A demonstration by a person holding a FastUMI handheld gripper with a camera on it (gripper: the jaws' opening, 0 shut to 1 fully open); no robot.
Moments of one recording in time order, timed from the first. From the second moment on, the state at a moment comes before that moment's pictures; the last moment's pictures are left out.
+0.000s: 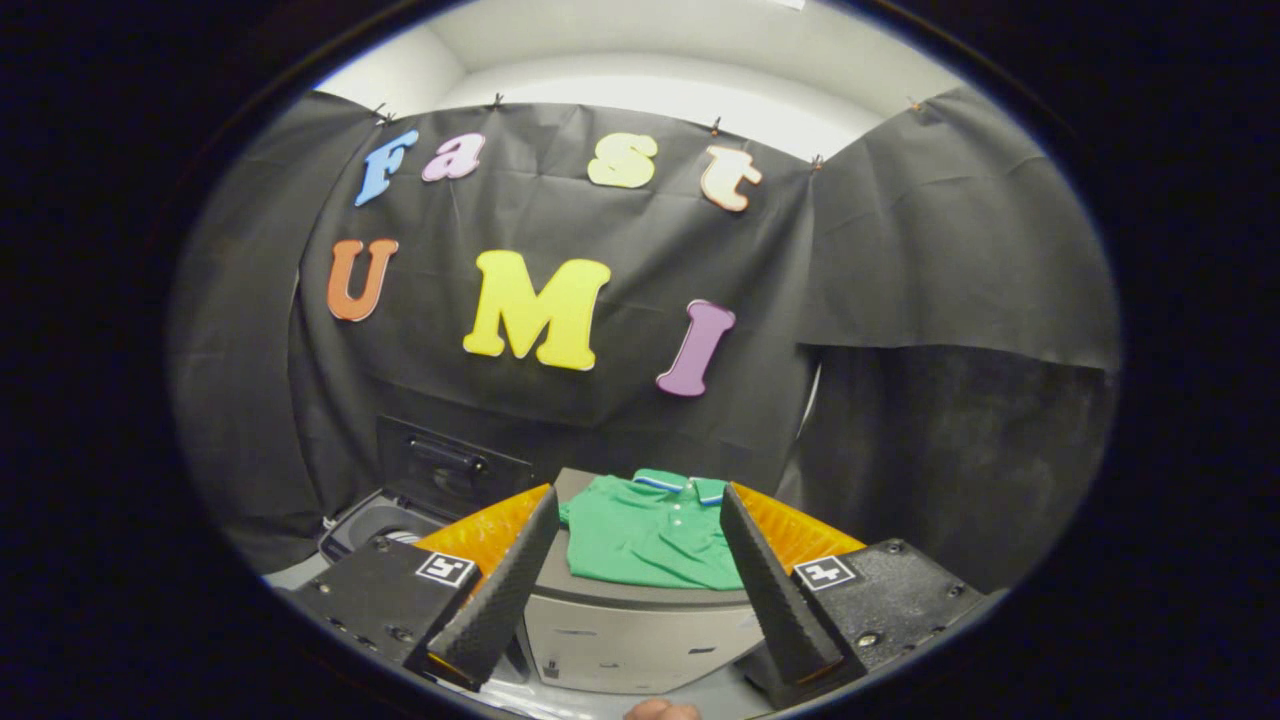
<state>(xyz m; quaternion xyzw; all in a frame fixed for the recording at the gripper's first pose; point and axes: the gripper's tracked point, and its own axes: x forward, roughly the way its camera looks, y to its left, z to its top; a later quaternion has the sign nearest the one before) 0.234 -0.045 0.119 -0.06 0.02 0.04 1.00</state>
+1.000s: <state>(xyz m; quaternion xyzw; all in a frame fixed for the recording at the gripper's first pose) 0.448 -0.119 0.026 -0.02 0.21 0.01 0.98</state>
